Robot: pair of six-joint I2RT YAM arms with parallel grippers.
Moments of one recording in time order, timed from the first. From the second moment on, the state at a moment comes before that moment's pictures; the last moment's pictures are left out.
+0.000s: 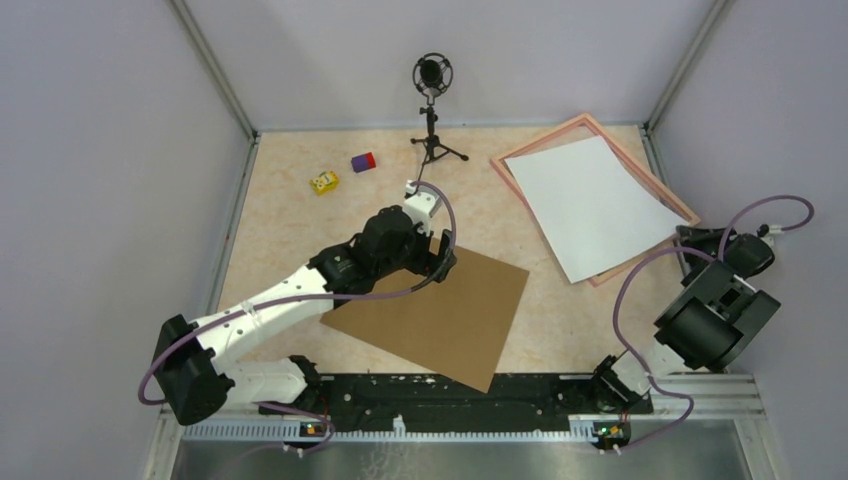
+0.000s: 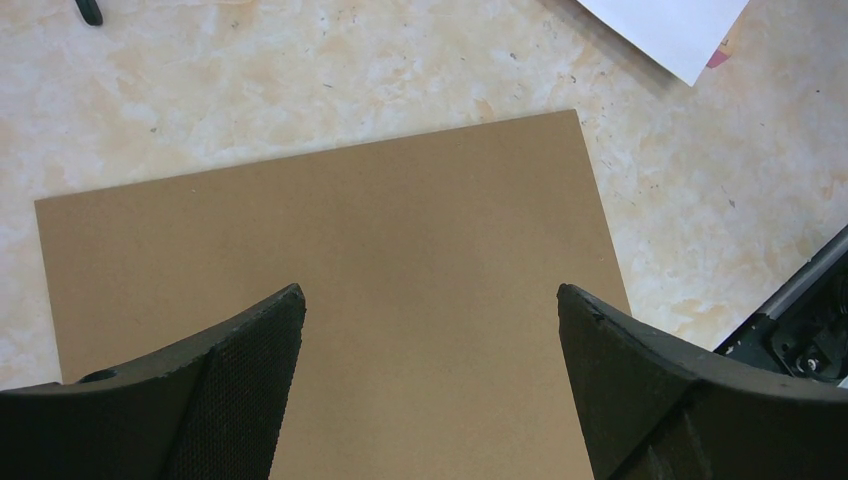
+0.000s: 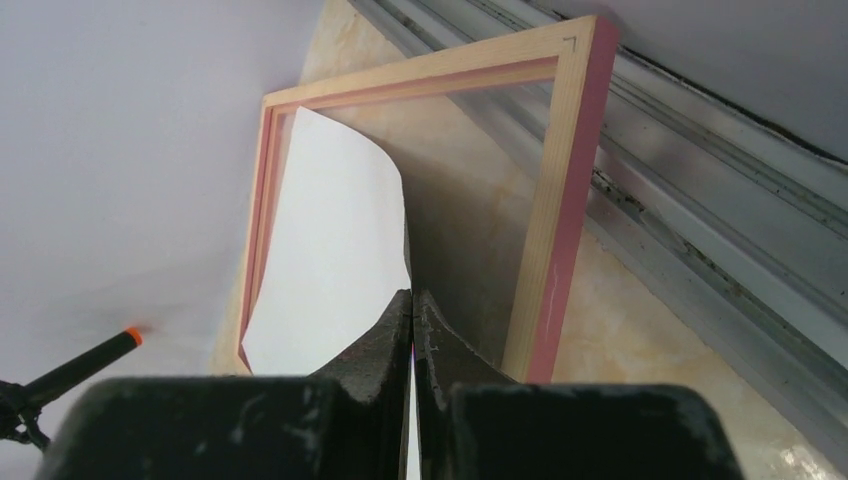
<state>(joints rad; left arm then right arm) -0.86 1.20 0.95 -0.27 -0.09 -0.28 -0.84 1.55 0.60 0.58 -0.52 0.79</state>
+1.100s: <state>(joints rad) -0.86 1.20 0.95 -0.28 -0.10 -0.26 -0.75 1.76 0.91 0.51 -0.73 0.66</state>
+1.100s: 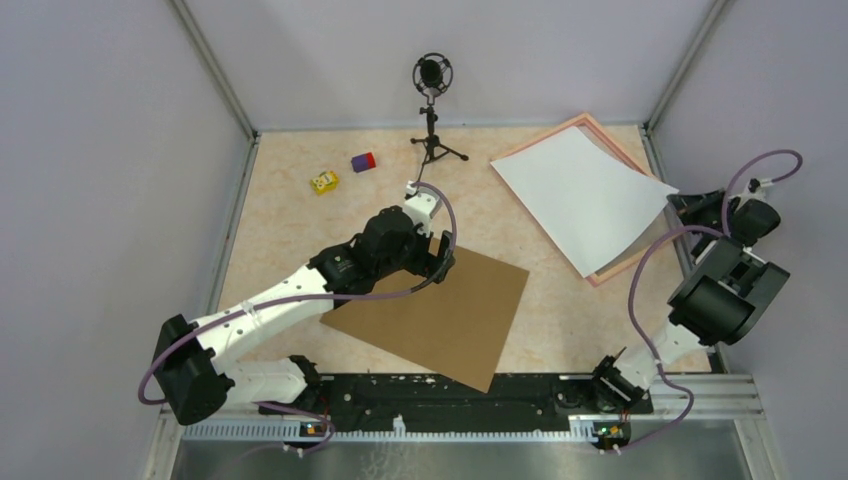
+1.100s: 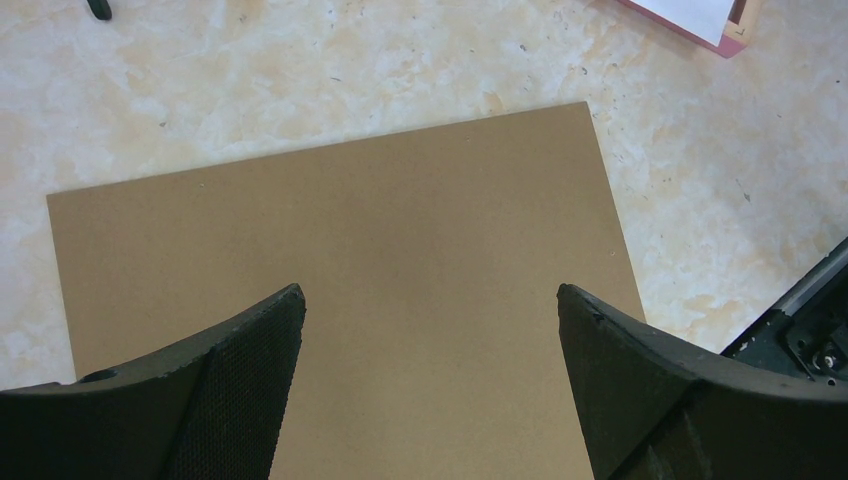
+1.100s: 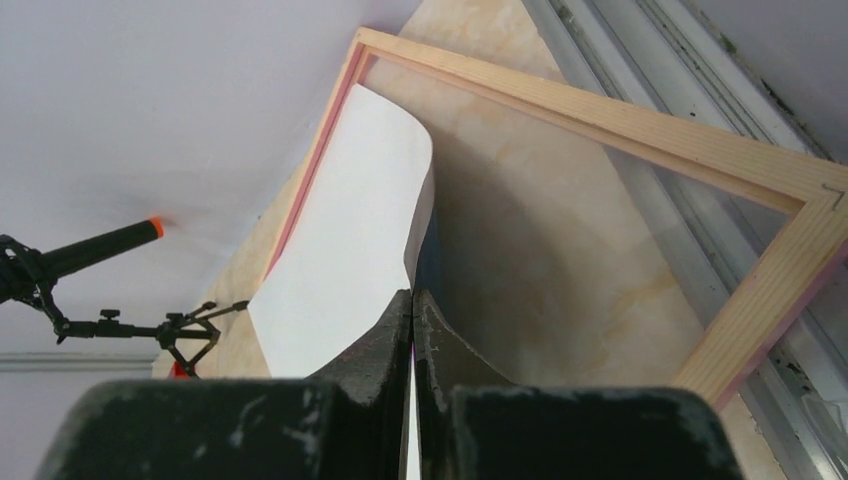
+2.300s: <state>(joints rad) -0.86 1.20 0.95 -0.29 -0.12 -0.26 -0.35 1.62 0.90 0.16 -0.22 0.50</state>
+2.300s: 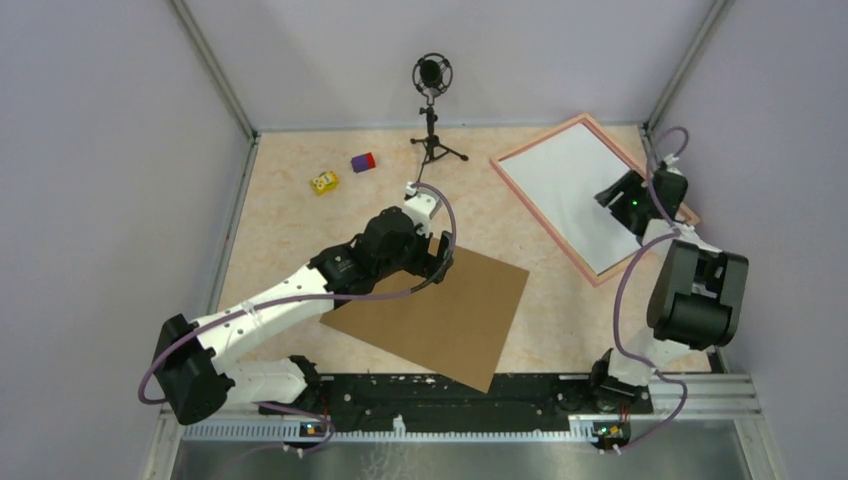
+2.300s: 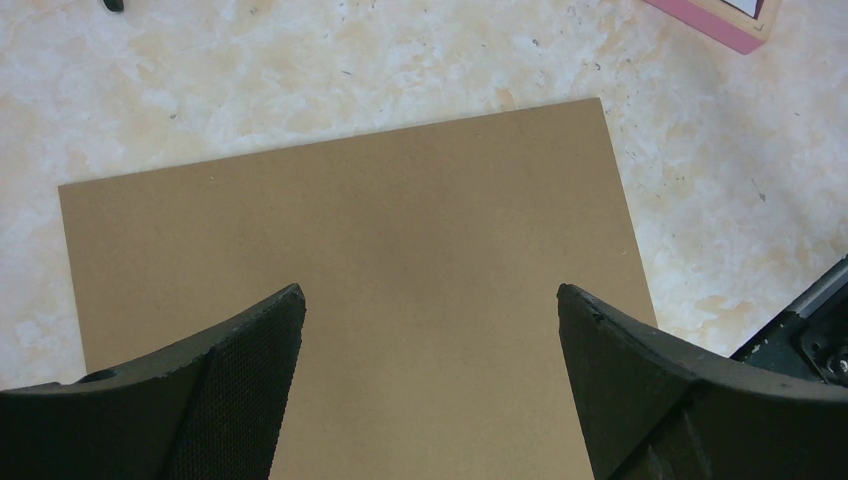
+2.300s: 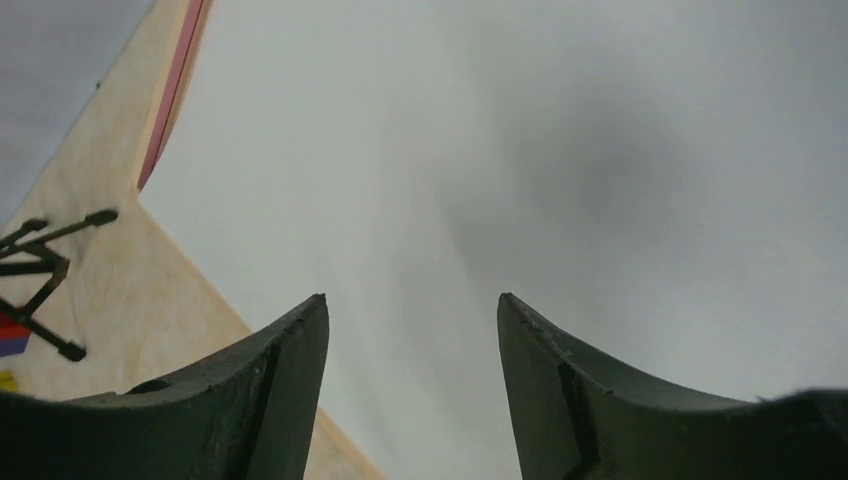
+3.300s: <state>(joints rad) -0.87 1.20 0.95 -0.29 -0.11 -0.26 -0.06 1.73 0.84 0.20 -0.44 0.61</state>
